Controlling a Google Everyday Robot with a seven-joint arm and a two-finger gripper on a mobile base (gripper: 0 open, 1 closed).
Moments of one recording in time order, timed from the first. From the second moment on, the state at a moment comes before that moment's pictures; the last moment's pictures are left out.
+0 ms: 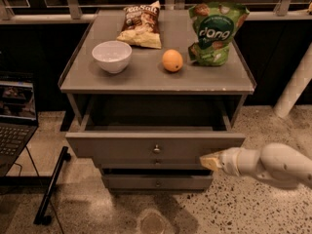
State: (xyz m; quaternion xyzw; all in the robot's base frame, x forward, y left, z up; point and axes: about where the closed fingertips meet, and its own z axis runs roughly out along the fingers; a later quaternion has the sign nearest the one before) arm 0.538 -0.213 0.560 -0.23 0.88 0.21 0.37
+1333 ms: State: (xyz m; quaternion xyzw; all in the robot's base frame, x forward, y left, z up) arm 0.606 -0.169 0.574 -0.34 0.85 0.23 0.35
